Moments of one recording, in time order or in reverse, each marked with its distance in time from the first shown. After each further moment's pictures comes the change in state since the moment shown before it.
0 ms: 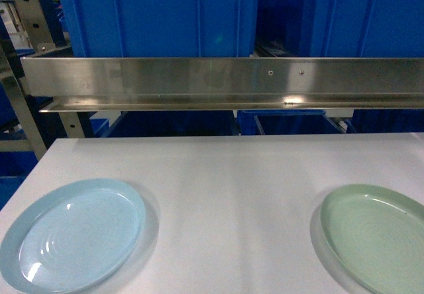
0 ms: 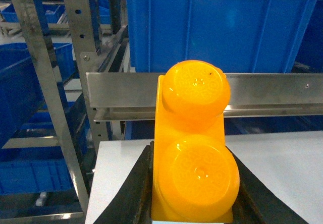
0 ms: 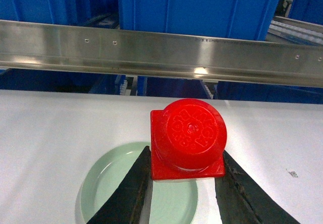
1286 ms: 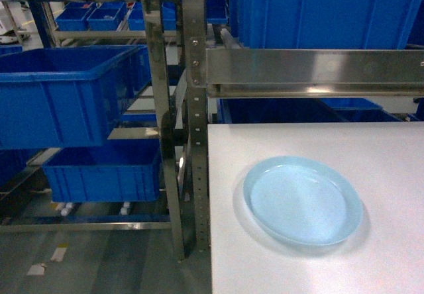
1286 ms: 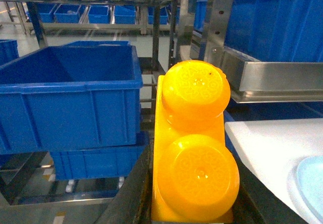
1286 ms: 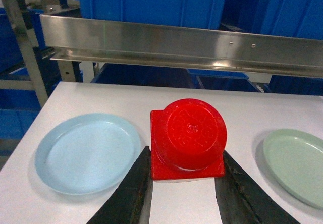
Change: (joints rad) left arm 0.000 0.000 -0.003 0.001 0.000 0.000; right arm 0.000 -0.003 0.000 -0.002 -0.001 0.000
